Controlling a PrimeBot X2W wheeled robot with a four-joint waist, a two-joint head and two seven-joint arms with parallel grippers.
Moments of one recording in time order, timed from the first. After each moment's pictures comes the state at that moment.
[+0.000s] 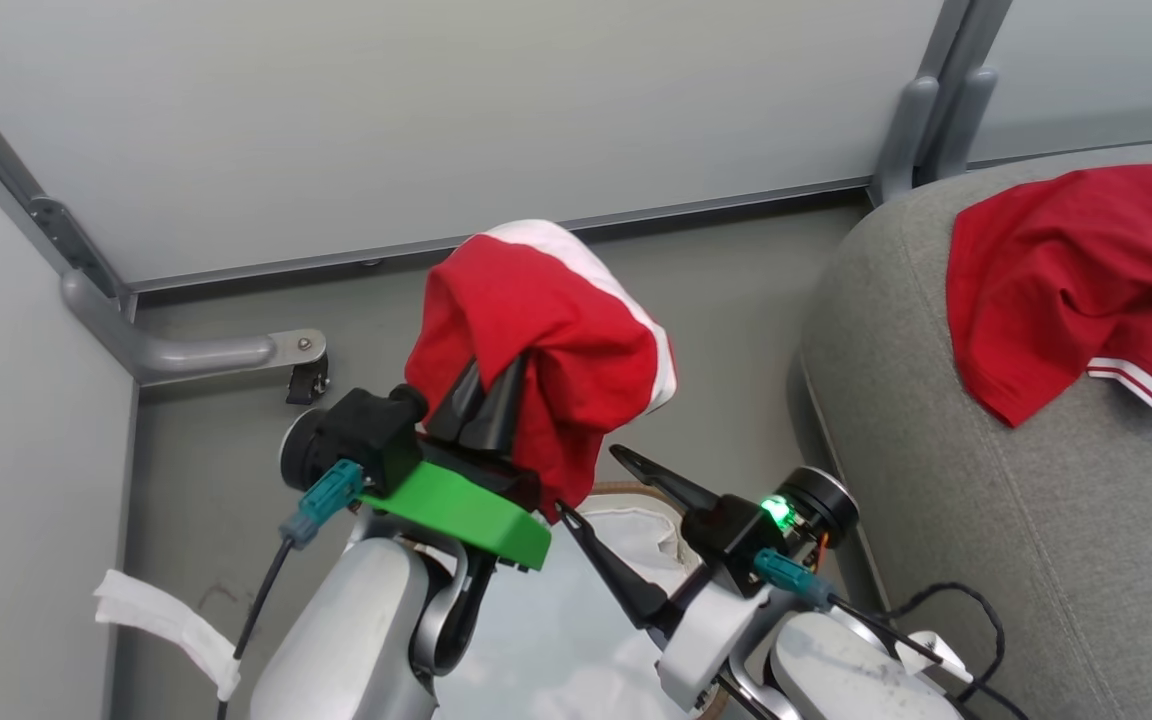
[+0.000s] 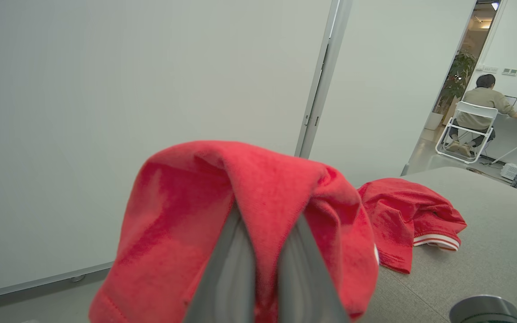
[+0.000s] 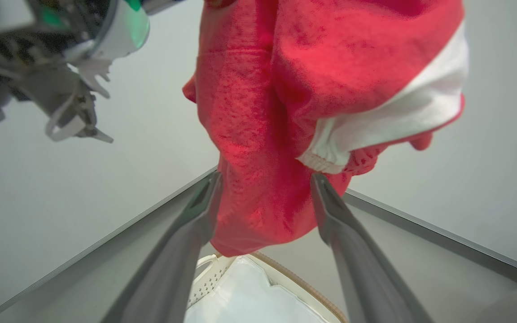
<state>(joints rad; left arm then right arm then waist) -0.38 0.05 -0.47 0.27 -0.43 -0.13 -0.26 -0.37 -0.05 0.65 0.39 0.18 0.13 -0.26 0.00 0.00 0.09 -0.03</state>
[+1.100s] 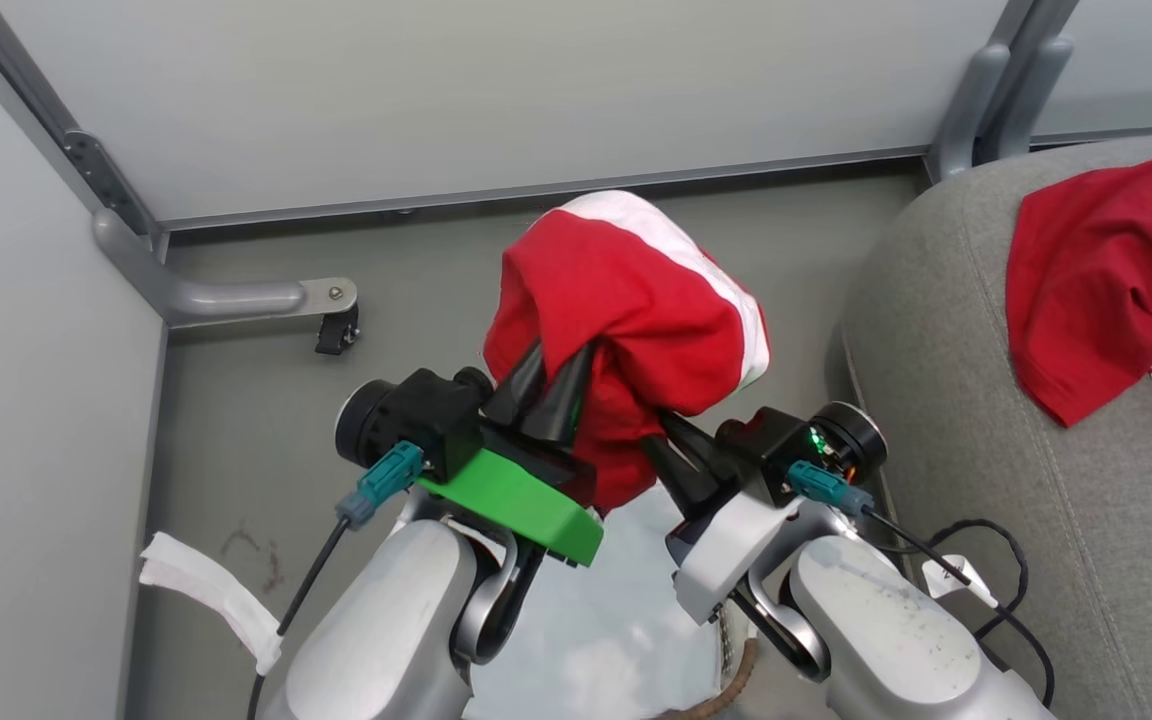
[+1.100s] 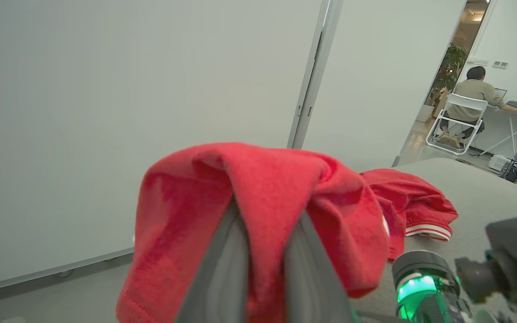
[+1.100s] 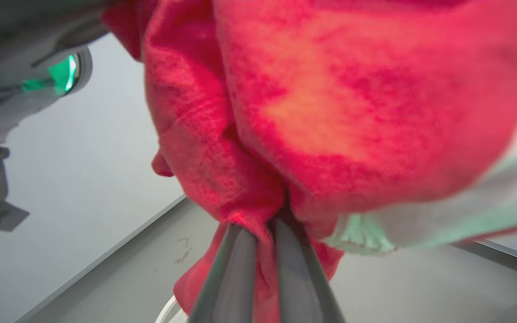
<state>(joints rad) -0.45 0.05 -0.61 0.26 -0.48 -0.10 -0.26 -0.48 -0.05 0.60 0.46 0.27 0.13 -0.26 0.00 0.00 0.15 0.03</state>
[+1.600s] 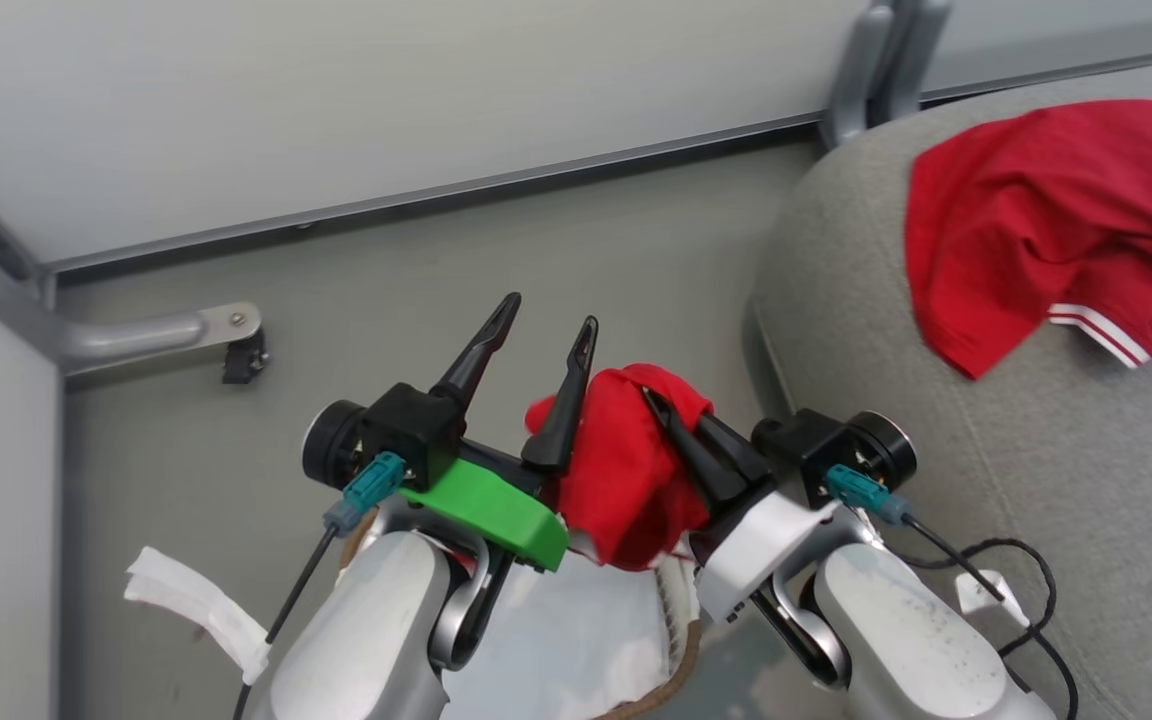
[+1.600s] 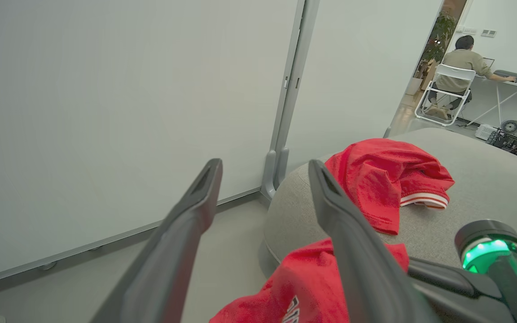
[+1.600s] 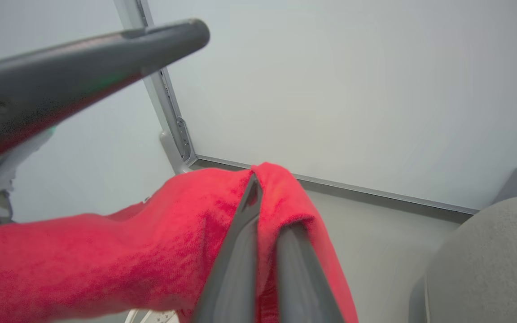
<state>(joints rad) -0.43 0.05 -0.54 0.33 -0.40 -0.11 -0.26 -0.43 -0.05 0.52 0.41 0.26 0.13 -0.26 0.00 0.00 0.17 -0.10</state>
